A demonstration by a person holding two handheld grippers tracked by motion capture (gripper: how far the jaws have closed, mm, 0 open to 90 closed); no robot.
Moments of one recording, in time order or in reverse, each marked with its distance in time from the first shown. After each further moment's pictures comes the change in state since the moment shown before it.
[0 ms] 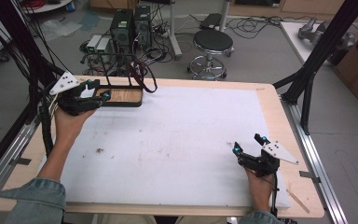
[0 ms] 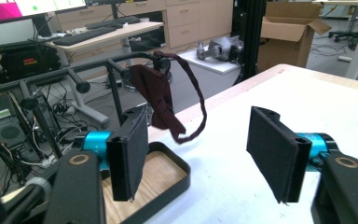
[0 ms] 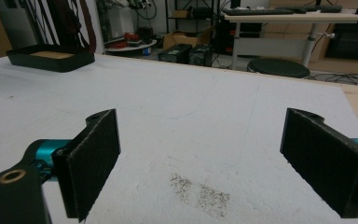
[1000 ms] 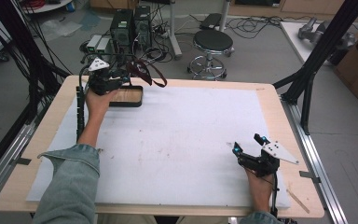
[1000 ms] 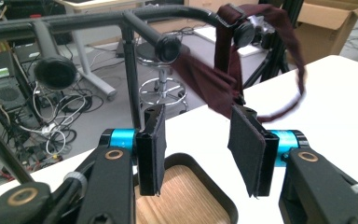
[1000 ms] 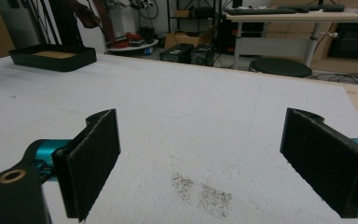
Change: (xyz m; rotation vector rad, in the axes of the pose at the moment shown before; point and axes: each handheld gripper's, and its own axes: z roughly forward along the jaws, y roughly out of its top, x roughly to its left) left arm 0.041 -0.014 0.116 0.109 0.069 -0.103; right arm 0.000 0.000 0.000 -0.001 0.007 0.000
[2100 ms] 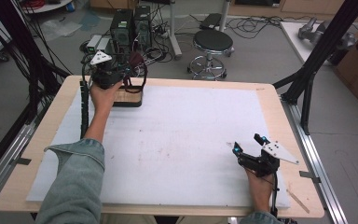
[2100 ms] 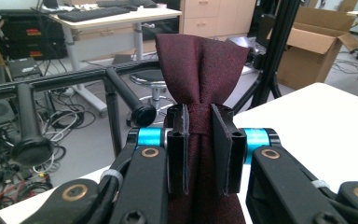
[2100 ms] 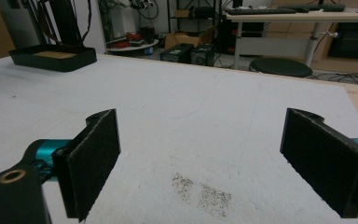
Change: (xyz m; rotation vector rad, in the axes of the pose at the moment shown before) left arm -0.008 0.021 0.010 -0.065 -0.013 -0.026; right arm 0.000 0.000 0.000 -0.001 0.003 0.001
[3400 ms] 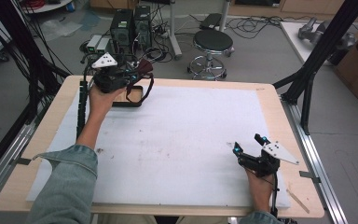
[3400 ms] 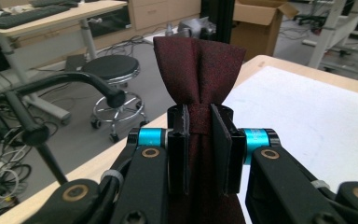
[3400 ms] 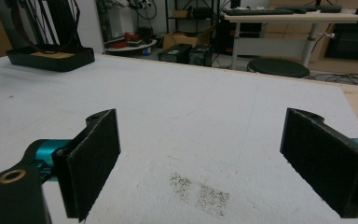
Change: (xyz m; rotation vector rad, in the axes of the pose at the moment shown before) left arm -0.029 0.014 -0.016 0.051 -0.191 0.123; right arm 0.001 0.000 -0.001 0.002 -0.009 0.002
